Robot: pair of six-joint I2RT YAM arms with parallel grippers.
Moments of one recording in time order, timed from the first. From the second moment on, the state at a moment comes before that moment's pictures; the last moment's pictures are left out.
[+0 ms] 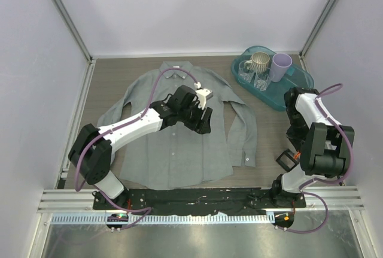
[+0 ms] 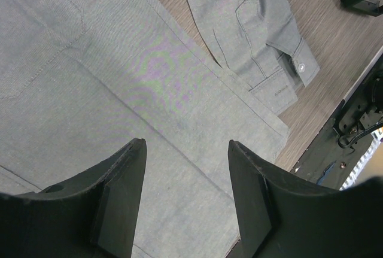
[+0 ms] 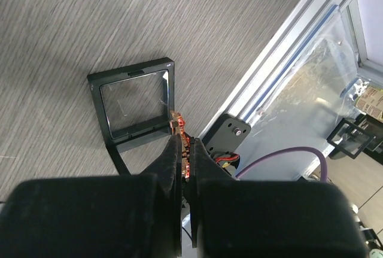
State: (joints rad) left arm -0.78 1.61 1.17 -0.35 0.29 -0.24; right arm -0.16 1.56 1.08 -1.31 0.54 0.70
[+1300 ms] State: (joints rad) left arm -0.76 1.61 1.17 -0.34 0.30 -0.24; right arm -0.07 1.74 1.10 -1.32 0.58 0.79
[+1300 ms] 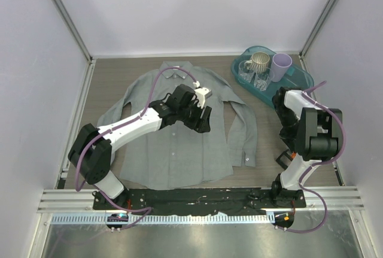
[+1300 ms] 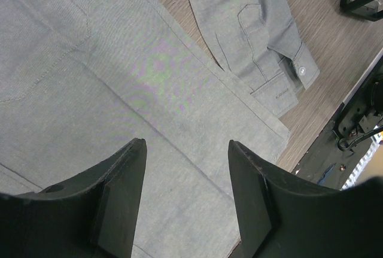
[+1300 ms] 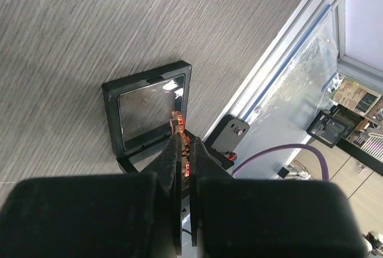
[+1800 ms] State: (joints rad) left arm -0.76 1.61 1.17 -0.33 0.30 -0.24; right arm -0.06 1.74 1.08 -1.32 0.58 0.79
